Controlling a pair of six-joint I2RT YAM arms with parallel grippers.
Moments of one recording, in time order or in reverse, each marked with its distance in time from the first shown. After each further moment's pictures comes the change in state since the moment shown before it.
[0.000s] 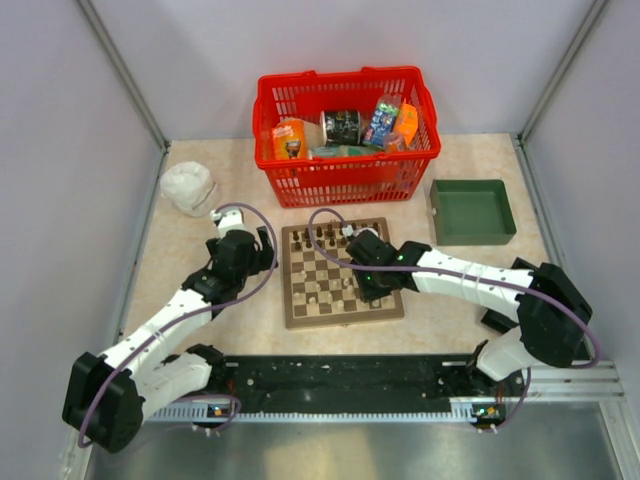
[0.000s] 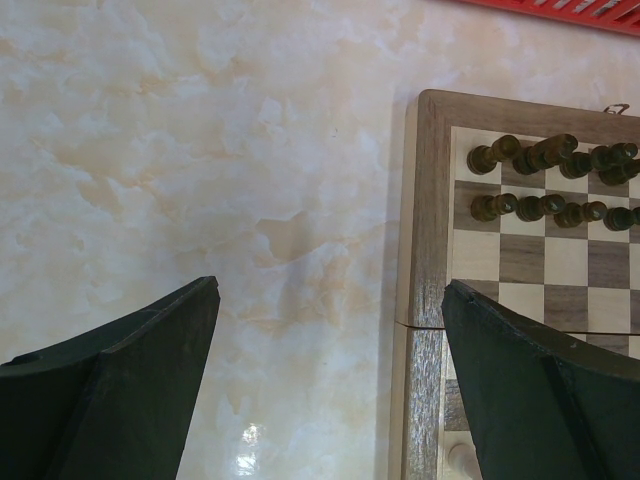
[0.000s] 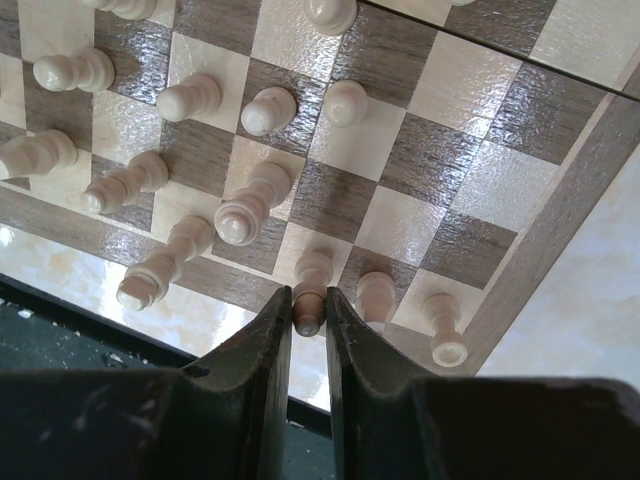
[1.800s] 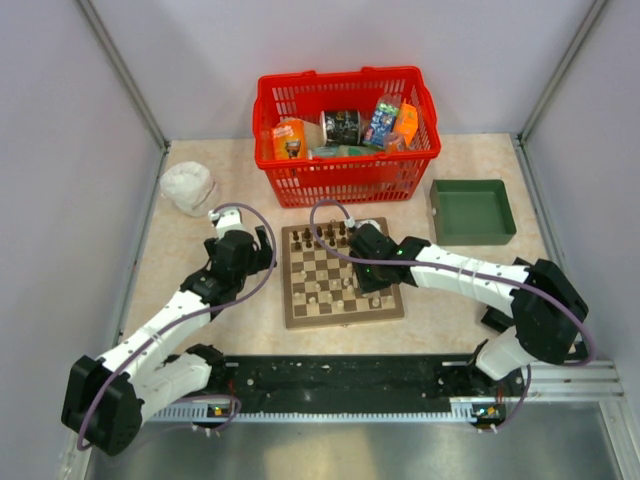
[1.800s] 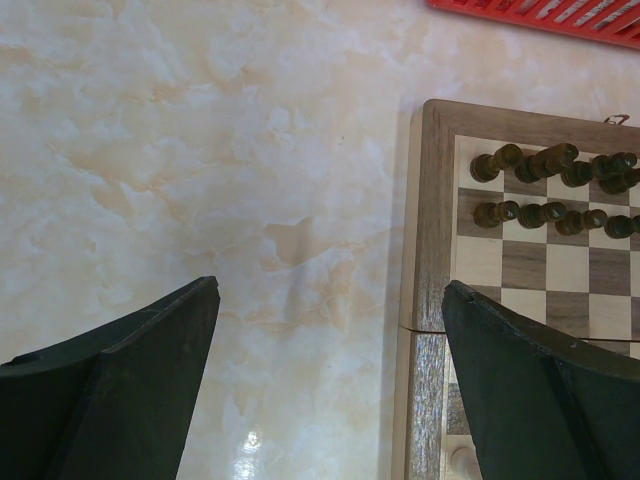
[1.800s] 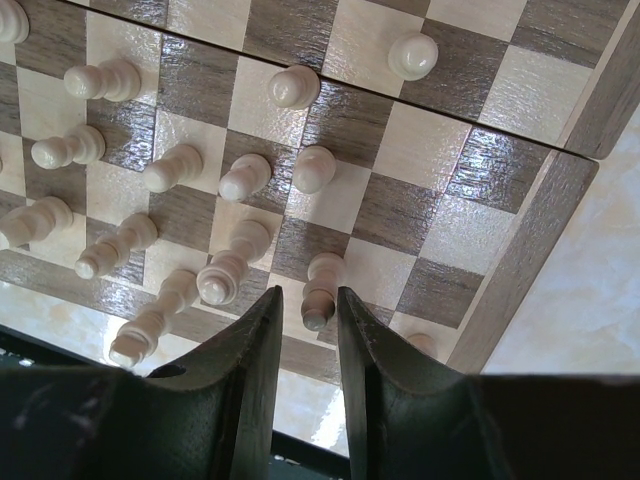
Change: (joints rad) left arm 0.000 -0.018 0.000 -0.005 -0.019 0.004; right arm -0.039 0.029 0.014 0.053 0.046 -0.004
